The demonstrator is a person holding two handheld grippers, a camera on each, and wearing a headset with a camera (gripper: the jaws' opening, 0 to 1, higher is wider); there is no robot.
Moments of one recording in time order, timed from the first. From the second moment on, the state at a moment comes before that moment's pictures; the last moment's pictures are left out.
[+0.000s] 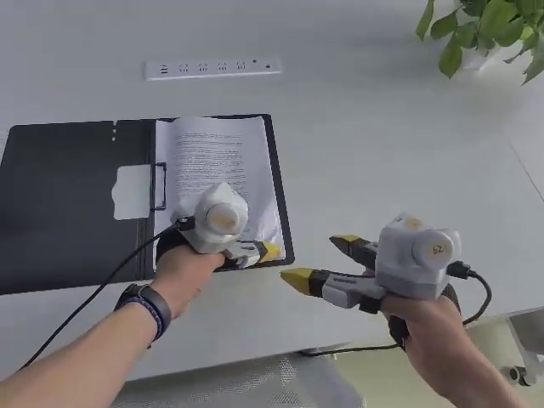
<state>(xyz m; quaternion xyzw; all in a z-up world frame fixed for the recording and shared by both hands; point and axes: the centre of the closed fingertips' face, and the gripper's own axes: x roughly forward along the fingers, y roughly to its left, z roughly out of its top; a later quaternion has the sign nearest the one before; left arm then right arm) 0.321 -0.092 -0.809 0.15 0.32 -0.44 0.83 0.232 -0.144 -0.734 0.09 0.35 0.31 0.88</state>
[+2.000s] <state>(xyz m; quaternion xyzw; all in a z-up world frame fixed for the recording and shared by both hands) 0.317 -0.087 -0.804 0.10 0.31 -0.42 0.84 0.319 -0.088 -0.766 0.19 0.35 0.36 0.84</state>
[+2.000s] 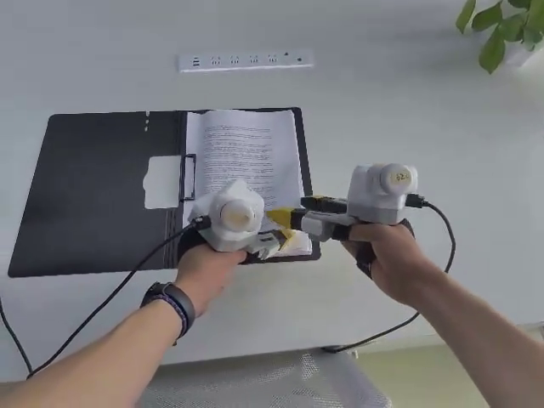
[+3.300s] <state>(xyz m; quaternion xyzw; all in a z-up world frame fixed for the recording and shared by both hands) 0.289 -0.064 -0.769 0.08 0.30 -0.44 0.84 0.324 -0.090 -0.760 0.26 0.33 0.30 0.85</state>
